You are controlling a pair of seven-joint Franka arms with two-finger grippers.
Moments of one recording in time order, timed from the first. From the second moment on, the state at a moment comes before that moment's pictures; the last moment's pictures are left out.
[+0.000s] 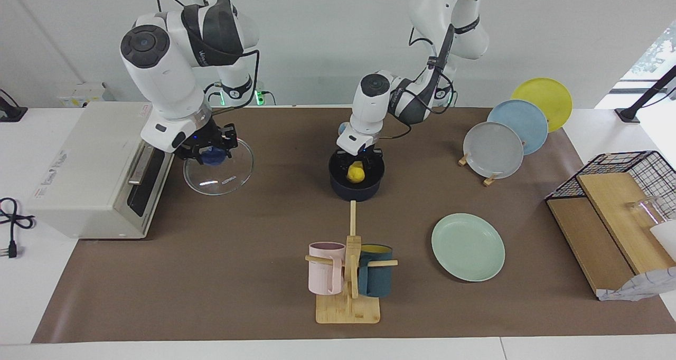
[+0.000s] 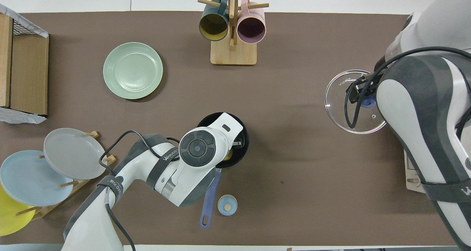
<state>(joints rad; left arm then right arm) -0.71 0.21 -0.05 -2.12 -0.04 2.43 -0.71 0.13 0.19 0.02 -1.51 0.00 1.56 -0.12</state>
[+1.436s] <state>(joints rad) -0.16 0.00 0.00 -1.54 -0.03 1.59 -0.07 0.61 0.35 0.05 -1.43 0.02 1.80 0.60</state>
